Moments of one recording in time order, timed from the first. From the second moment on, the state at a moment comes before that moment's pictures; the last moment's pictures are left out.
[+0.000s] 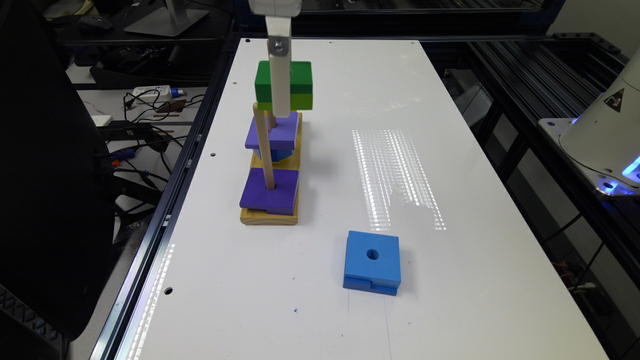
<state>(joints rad) 0.00 0.23 0.21 -1.95 0.00 2.24 0.96</state>
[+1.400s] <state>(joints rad) 0.01 0.25 0.21 -1.94 -0.01 2.24 0.98</state>
